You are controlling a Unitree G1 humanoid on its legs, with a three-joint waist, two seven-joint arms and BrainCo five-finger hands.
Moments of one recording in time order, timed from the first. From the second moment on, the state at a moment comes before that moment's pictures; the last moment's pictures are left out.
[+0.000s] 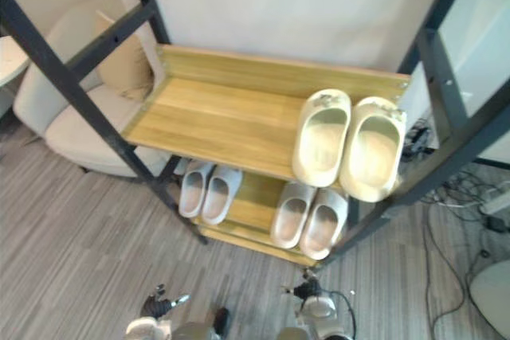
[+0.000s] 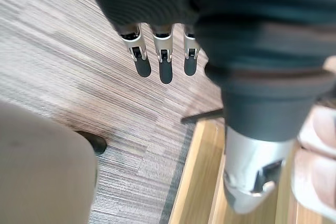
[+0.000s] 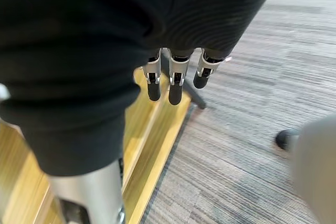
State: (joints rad) left arm 0.12 0.06 0.02 0.88 -0.08 -0.07 0.17; right arm -0.08 -0.10 0.04 1.00 -0.08 -0.02 -0.14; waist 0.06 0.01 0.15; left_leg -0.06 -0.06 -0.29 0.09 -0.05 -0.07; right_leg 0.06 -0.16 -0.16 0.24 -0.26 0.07
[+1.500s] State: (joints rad) left arm 0.11 0.00 0.20 0.87 -0.09 -0.05 0.19; right arm -0.01 -0.01 -0.03 0.92 -0.07 0.00 -0.16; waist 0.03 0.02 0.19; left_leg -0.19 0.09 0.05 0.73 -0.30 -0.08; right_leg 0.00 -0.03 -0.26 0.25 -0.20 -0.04
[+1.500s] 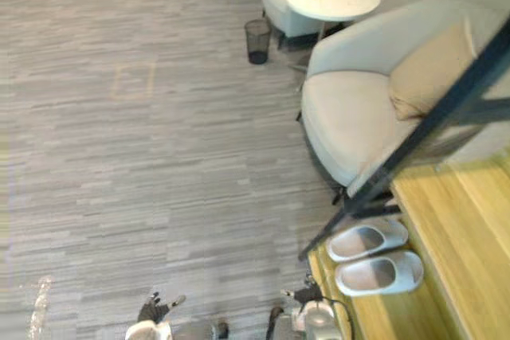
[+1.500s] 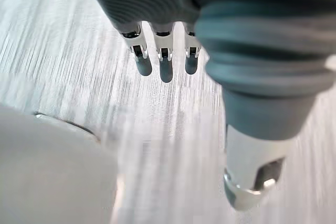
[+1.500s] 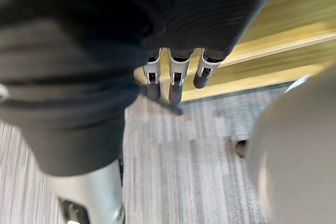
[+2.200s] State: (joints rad) left arm 0.09 0.07 0.17 0.88 -0.06 -0.02 0.19; right arm -0.02 -0.03 -0.04 0.95 -0.06 -0.01 -0.17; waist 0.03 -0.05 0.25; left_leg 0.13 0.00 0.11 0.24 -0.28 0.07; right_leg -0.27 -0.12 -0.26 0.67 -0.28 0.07
